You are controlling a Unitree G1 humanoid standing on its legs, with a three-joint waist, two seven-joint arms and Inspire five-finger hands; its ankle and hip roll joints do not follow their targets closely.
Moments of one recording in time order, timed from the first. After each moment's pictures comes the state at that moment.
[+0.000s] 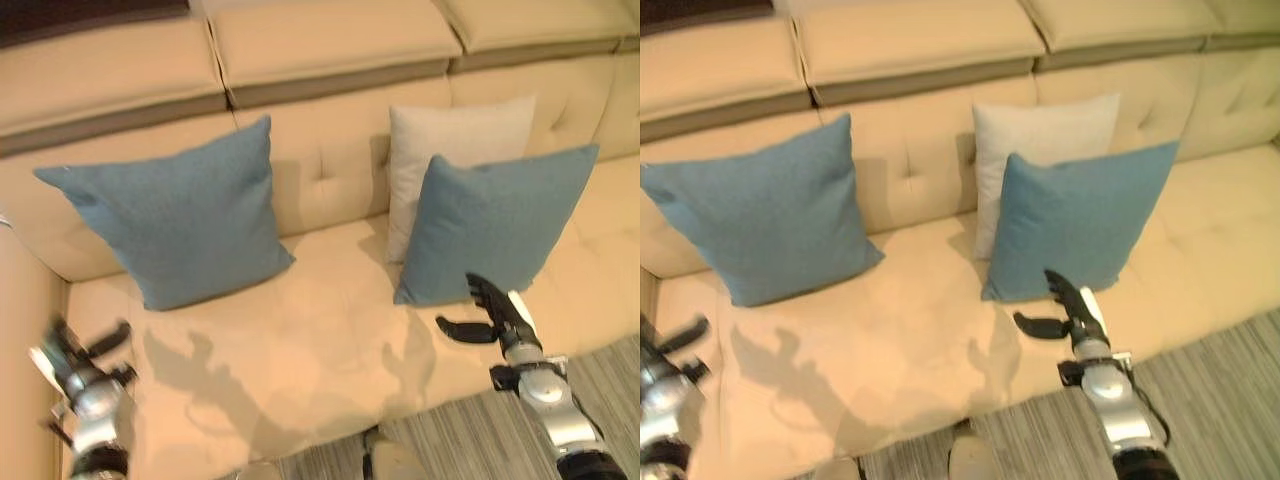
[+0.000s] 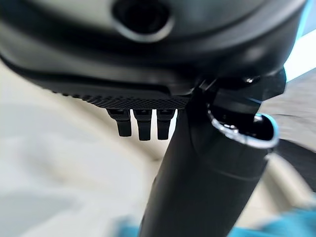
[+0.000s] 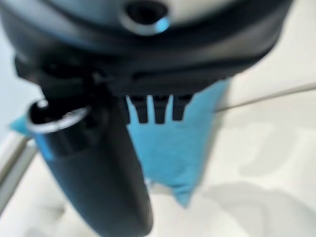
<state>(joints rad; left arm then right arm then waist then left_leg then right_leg) -0.07 0.38 0.29 0.84 -0.47 -0.17 0.43 -0.02 -0.56 0.07 0.45 0.16 -0.09 -0.09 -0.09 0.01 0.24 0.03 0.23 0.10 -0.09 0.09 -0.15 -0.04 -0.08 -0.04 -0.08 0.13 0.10</state>
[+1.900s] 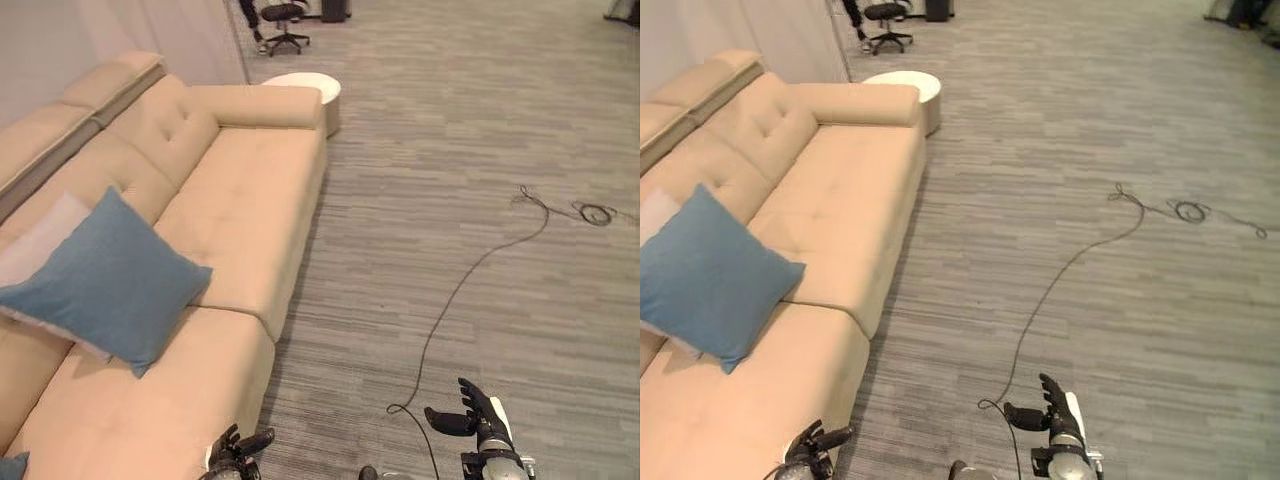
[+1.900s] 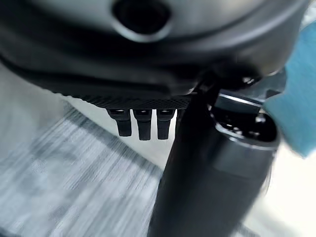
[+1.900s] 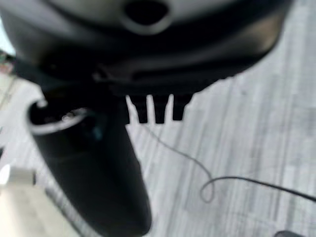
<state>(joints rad) -0.02 0.06 -0.03 1.12 -0.51 -0.13 0.27 0.13 -0.35 0.12 0.57 0.10 -0.03 -0.27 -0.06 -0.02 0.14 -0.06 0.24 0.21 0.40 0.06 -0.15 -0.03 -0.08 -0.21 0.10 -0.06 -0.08</state>
